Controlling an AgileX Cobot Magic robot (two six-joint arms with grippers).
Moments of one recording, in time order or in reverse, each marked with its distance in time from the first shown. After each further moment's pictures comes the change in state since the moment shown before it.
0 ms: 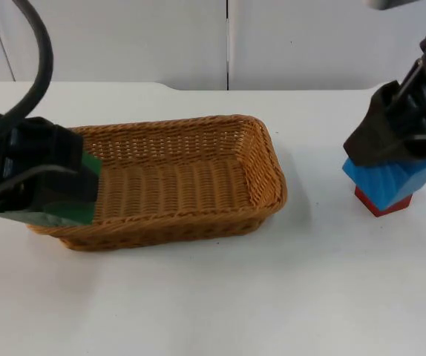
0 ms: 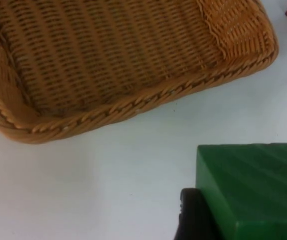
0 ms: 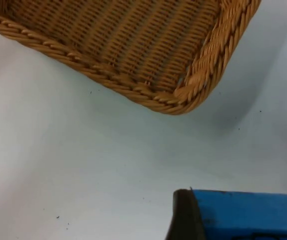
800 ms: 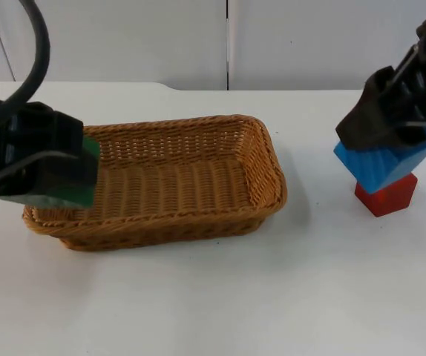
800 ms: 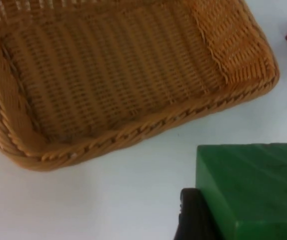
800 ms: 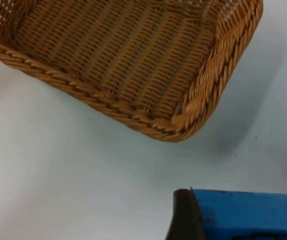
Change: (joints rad) right arm 0.000 0.000 0.000 0.000 -0.068 0.000; left arm 0.000 0.000 0.000 0.012 -0.068 0.000
